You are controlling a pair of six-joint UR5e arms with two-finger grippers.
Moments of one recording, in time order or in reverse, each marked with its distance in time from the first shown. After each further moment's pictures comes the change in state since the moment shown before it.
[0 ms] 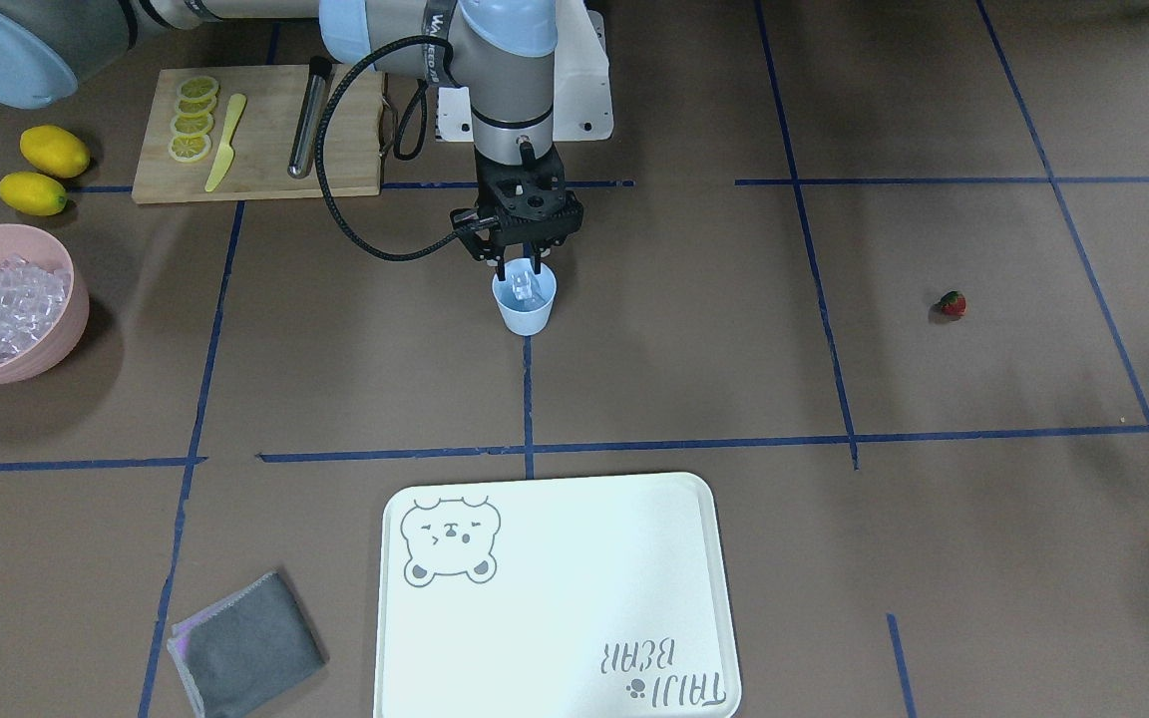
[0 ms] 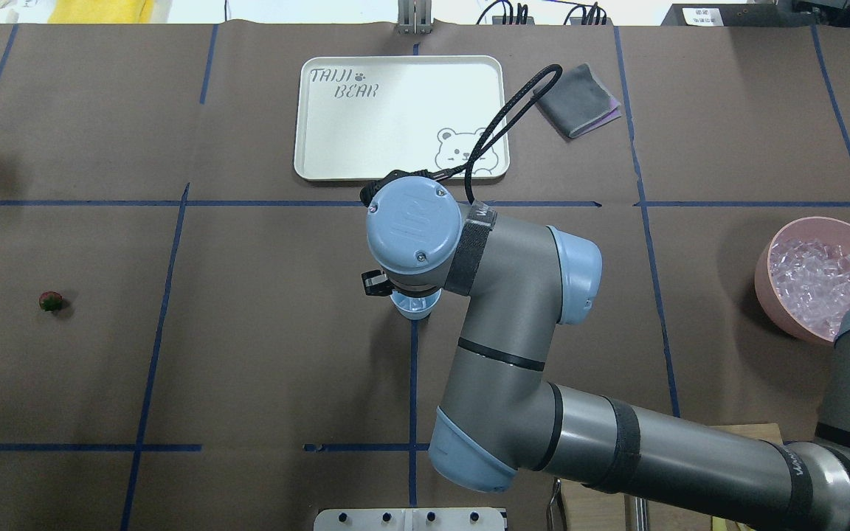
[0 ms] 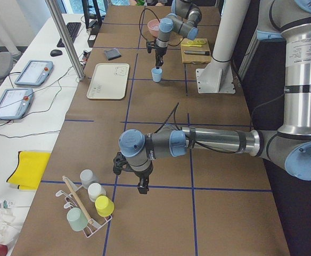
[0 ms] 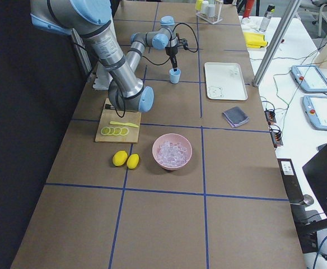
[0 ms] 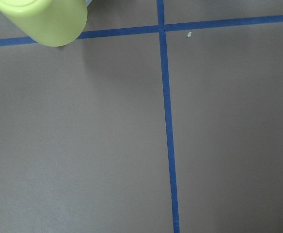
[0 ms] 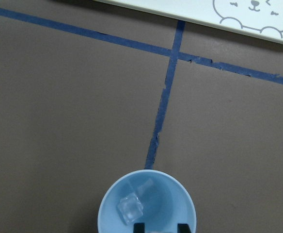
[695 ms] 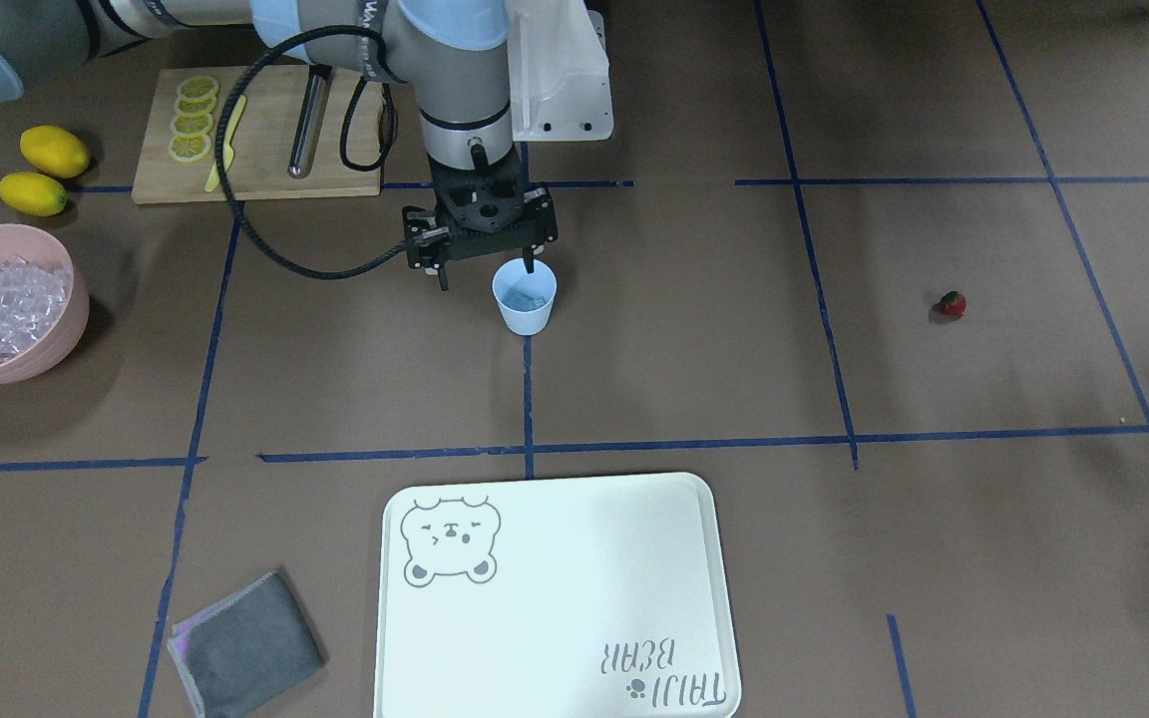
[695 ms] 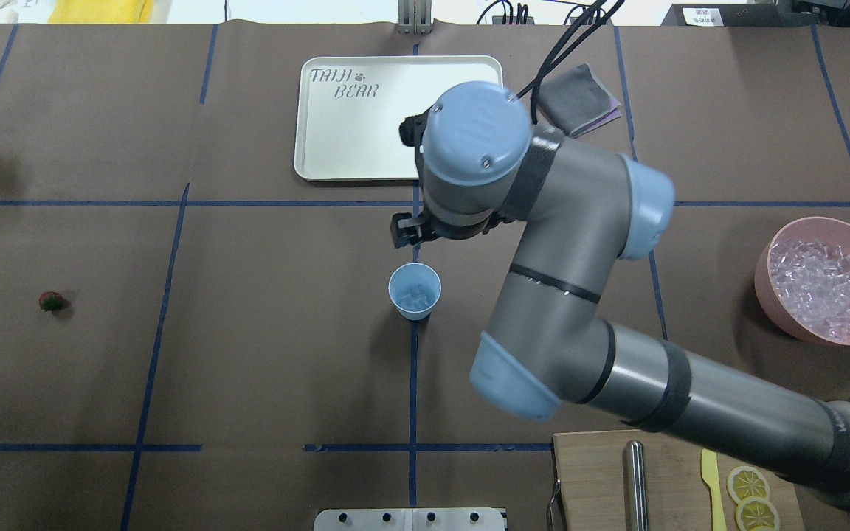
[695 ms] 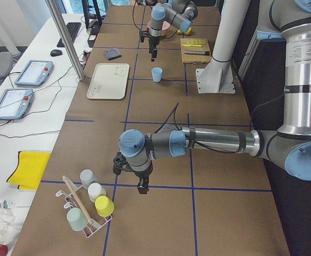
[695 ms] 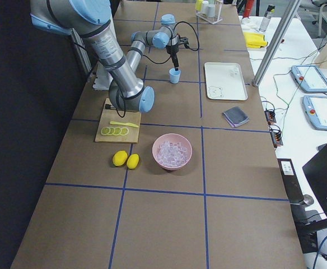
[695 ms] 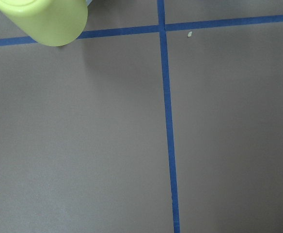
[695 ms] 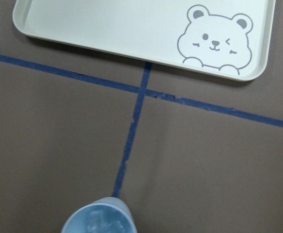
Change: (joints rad) left arm 0.001 -0.001 0.001 -0.002 0.001 0.000; right arm 0.163 -0.044 0.088 -0.049 0.140 -0.115
